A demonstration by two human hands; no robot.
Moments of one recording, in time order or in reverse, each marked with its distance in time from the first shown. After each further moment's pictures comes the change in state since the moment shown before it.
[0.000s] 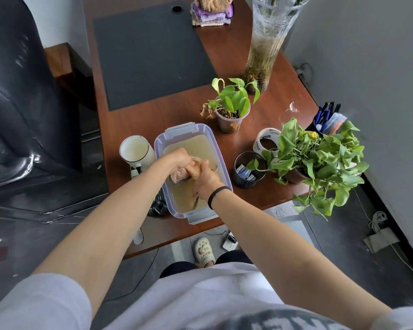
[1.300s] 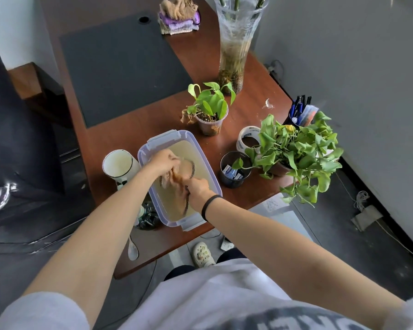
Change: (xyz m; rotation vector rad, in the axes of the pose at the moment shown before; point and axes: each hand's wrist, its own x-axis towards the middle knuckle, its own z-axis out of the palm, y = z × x) left_hand 0.013 -0.009 -0.008 0.019 0.137 0.255; right_hand -0.021 0.009 0.000 0.096 0.109 -0.029
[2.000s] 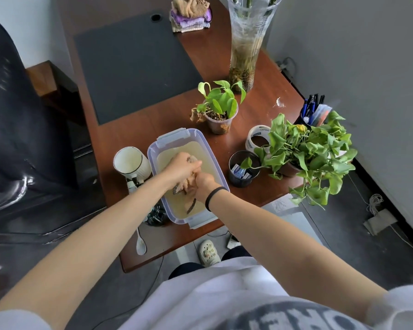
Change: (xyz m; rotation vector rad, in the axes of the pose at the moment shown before) left_hand -0.030 0.017 0.022 -0.221 0.026 0.025; right_hand 0.011 -0.011 0.017 0.172 0.069 0.102
